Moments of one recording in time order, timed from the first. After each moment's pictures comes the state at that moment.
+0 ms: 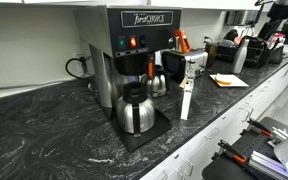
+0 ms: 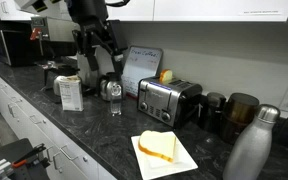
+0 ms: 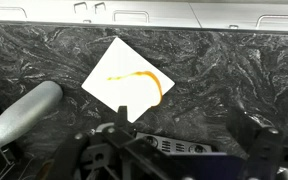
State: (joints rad) arm -0.17 -0.86 -0.29 -2.63 -0.31 2.03 -0.40
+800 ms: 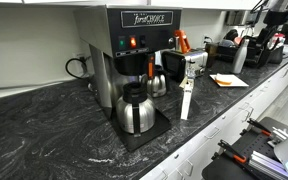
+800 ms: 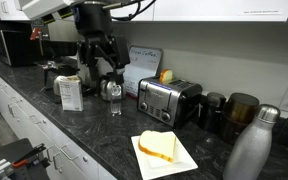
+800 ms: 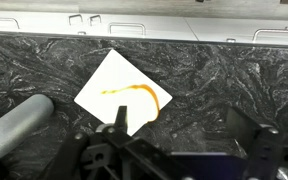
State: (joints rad) arm -0.17 -0.78 -0.31 -2.63 -0.31 2.03 -0.42
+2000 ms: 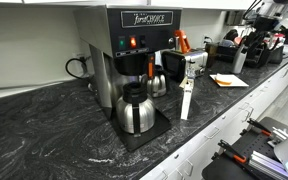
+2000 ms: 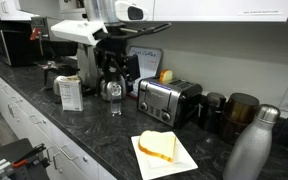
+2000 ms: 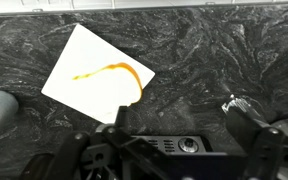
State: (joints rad) arm -0.12 -0.64 -0.40 -2.60 -0.11 2.18 -0.46
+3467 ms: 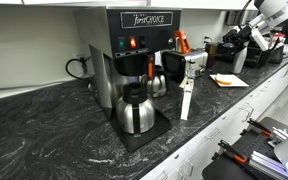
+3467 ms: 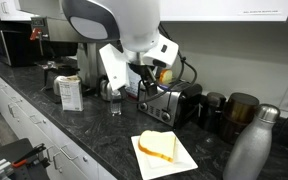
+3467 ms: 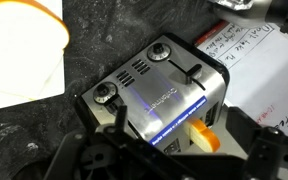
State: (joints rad) arm 0.09 -0.34 -0.63 -2.51 0.79 2.47 -0.68
